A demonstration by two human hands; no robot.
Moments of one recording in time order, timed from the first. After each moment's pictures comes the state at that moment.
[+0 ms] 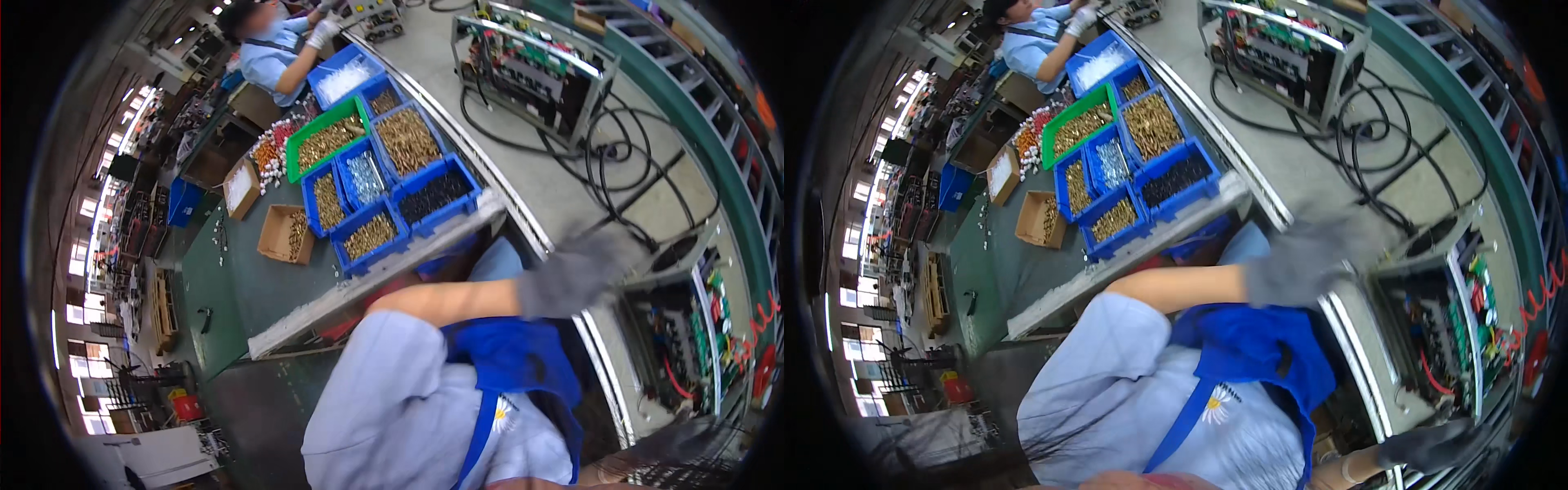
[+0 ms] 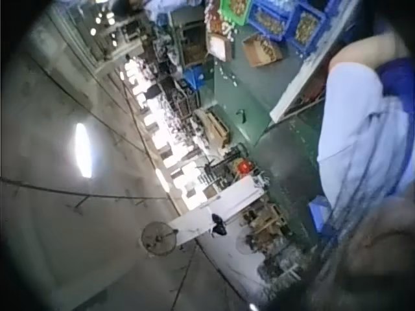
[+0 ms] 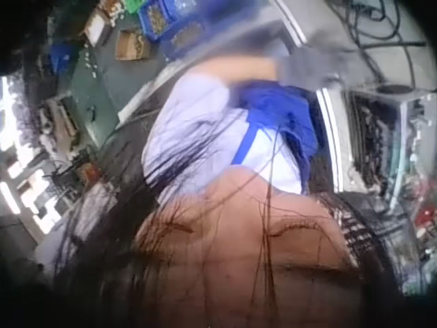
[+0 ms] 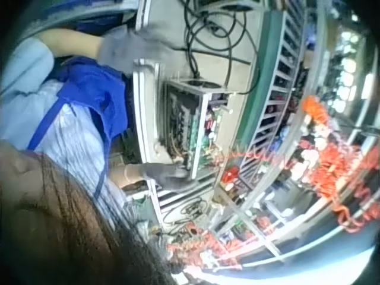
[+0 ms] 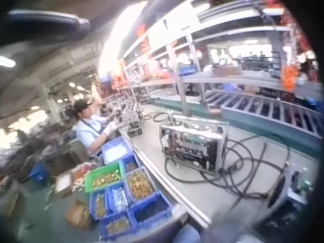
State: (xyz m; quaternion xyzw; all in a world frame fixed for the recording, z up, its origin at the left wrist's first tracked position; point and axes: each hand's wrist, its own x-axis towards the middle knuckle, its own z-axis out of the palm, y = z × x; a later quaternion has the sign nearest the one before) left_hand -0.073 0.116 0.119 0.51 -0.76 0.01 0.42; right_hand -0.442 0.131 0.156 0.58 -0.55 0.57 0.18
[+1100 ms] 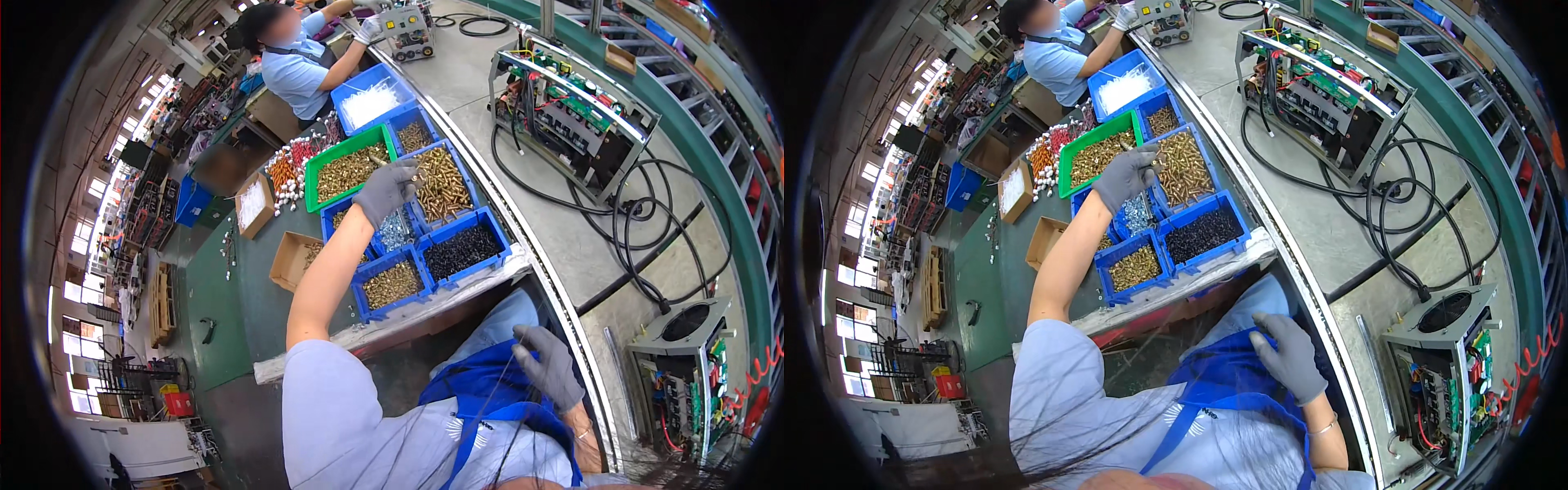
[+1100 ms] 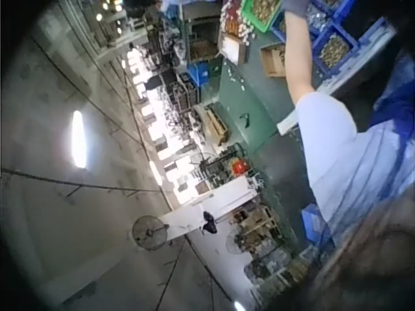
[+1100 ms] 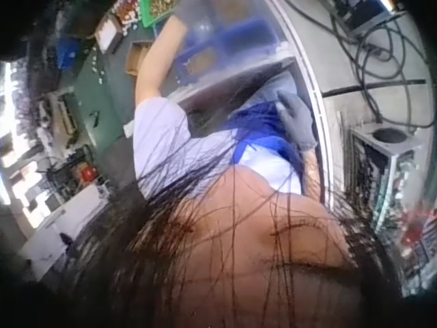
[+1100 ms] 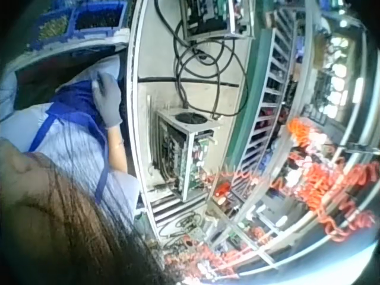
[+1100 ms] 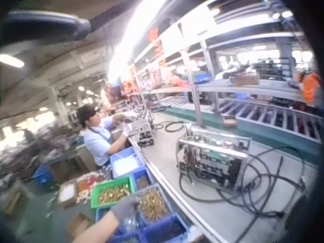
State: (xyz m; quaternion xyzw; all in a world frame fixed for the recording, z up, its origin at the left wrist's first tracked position) left_hand 0.324 0.163 0.102 0.57 -0.13 -0.47 0.66; right_hand -0.132 0.121 0.104 0.83 -0.23 0.13 -0.49
